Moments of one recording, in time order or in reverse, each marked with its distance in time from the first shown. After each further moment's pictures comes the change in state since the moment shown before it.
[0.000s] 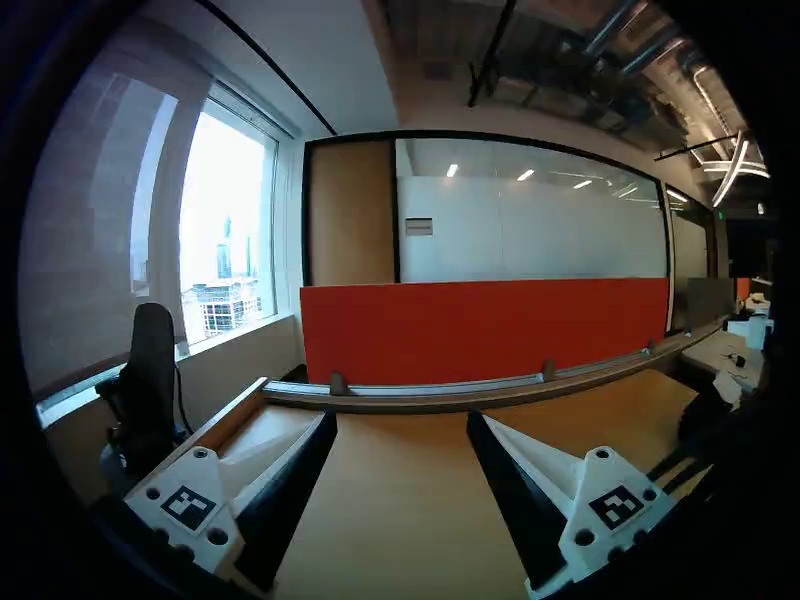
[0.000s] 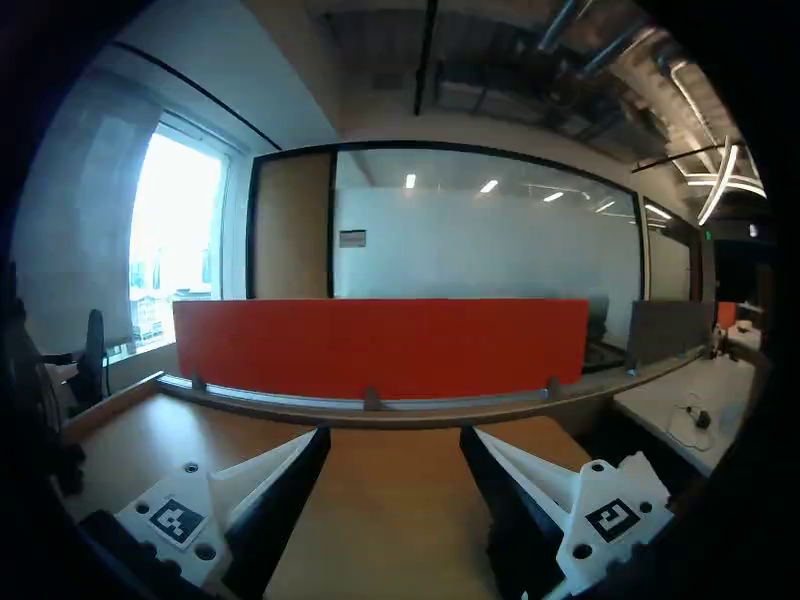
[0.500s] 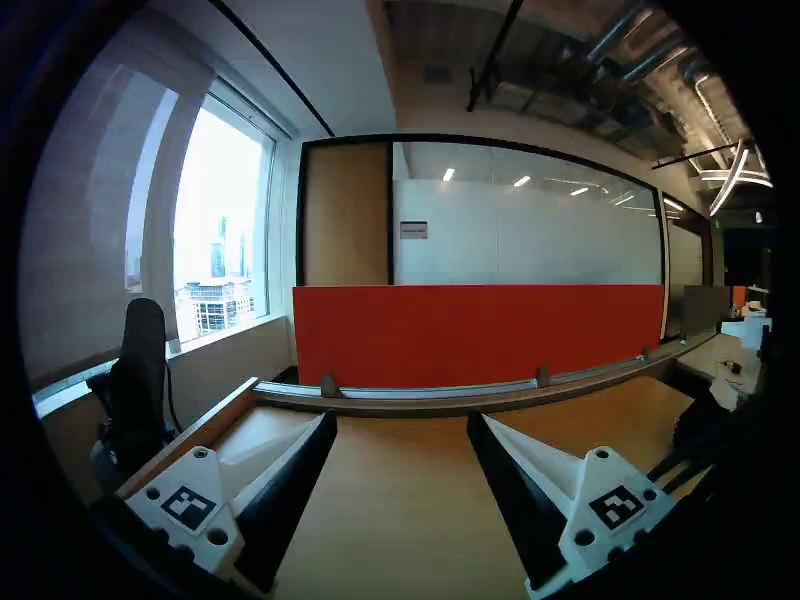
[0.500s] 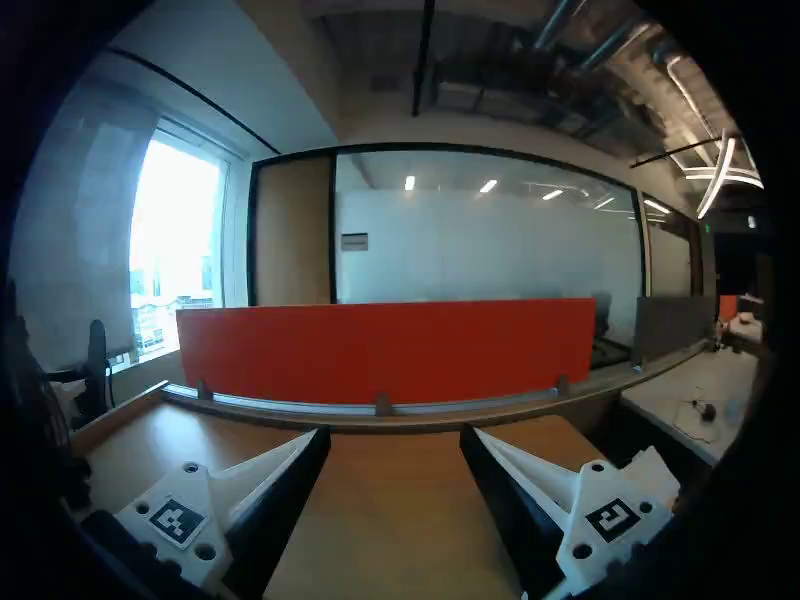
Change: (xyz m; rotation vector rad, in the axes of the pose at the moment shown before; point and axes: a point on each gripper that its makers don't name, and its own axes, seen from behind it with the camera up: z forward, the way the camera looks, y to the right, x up) left arm -0.003 0.004 0.011 -0.026 0.019 -0.024; right arm 0.007 -0.023 0.007 0.000 0.003 0.028
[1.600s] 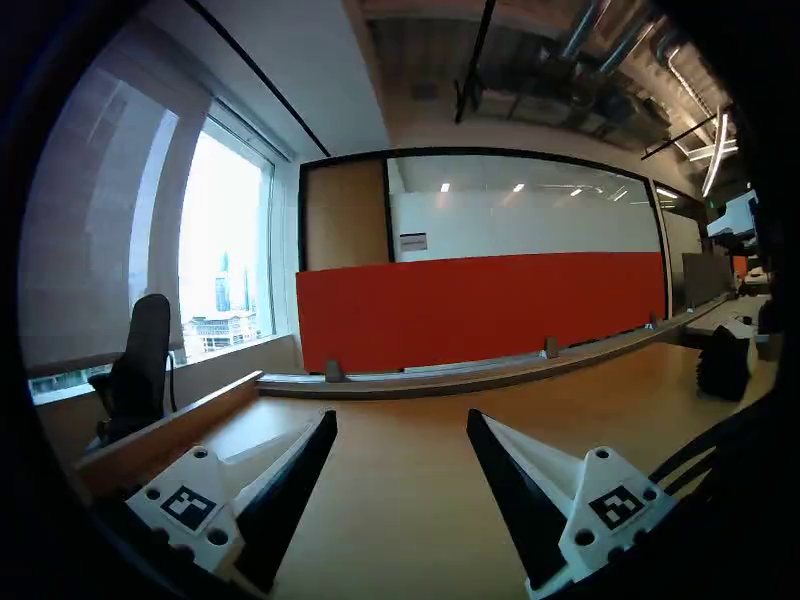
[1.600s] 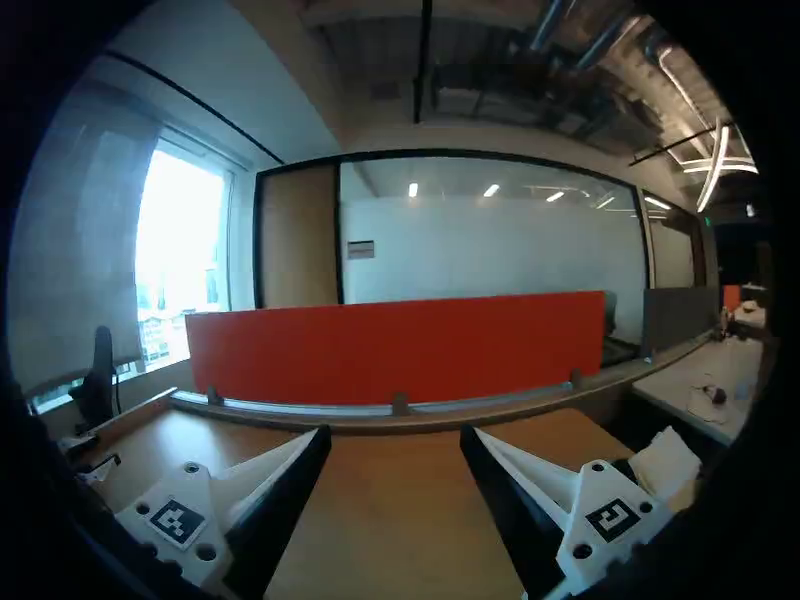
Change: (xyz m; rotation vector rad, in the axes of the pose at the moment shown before) left arm -0.131 0.001 -0.010 0.023 0.089 0.066; right arm -0.032 -0.031 -0.002 0.018 0.040 0.017
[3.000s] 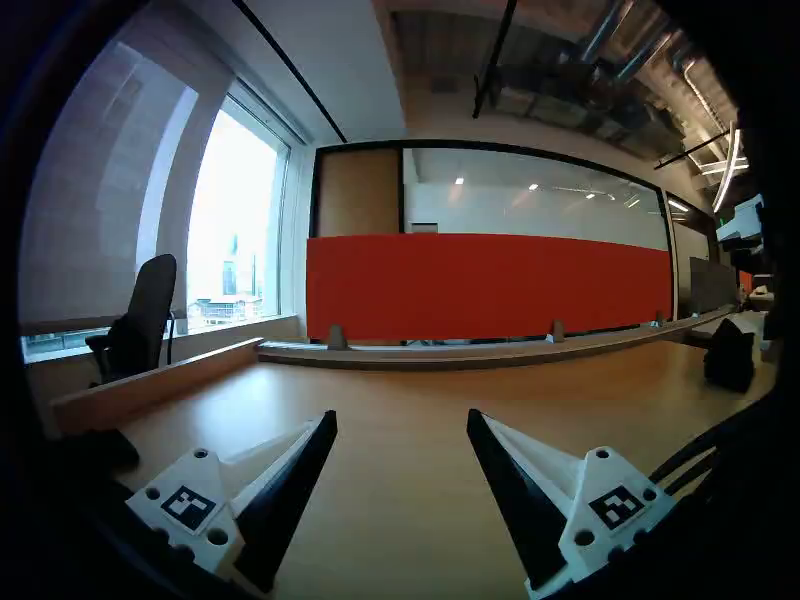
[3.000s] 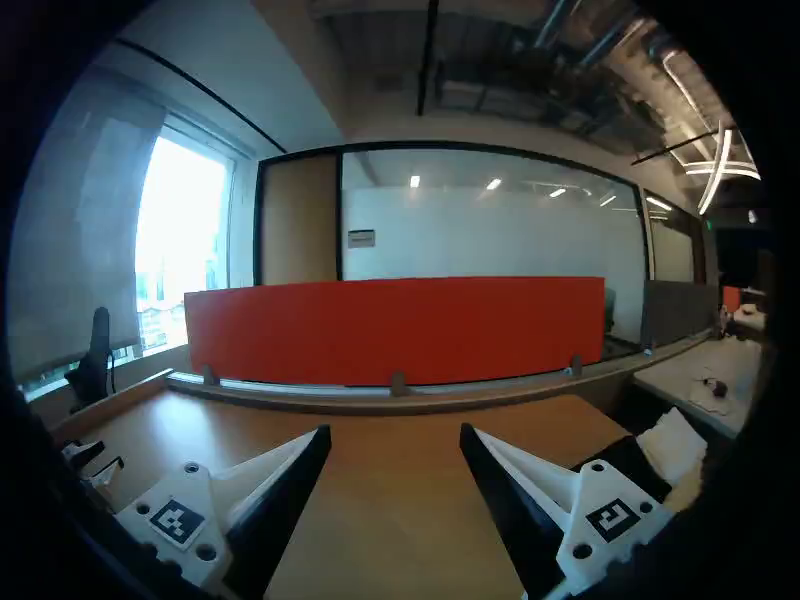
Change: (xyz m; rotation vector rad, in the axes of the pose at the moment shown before) left arm -0.068 -0.004 0.003 0.025 -0.017 -0.061; right arm -0.048 -0.001 0.005 -0.003 -0.021 -0.017
